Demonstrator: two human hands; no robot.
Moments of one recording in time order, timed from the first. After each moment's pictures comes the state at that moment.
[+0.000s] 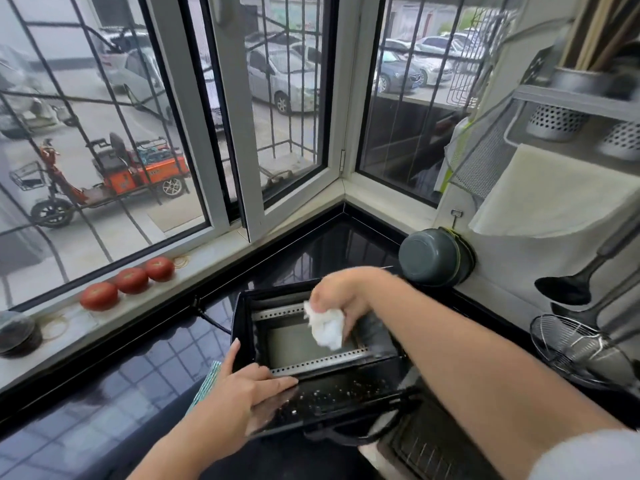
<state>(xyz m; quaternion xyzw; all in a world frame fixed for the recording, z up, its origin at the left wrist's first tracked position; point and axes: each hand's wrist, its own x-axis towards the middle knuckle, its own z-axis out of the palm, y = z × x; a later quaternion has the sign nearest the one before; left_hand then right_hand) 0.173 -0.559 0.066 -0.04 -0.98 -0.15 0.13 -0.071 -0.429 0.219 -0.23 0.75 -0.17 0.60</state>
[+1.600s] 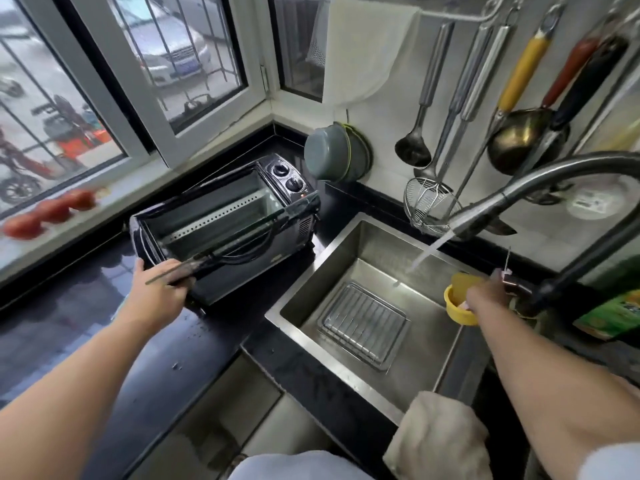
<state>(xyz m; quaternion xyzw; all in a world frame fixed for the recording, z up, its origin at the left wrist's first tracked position) 0.174 -0.423 0.087 0.21 -0.95 -0.16 0.18 -0.098 0.078 0.015 0.28 0.86 -0.42 0.08</state>
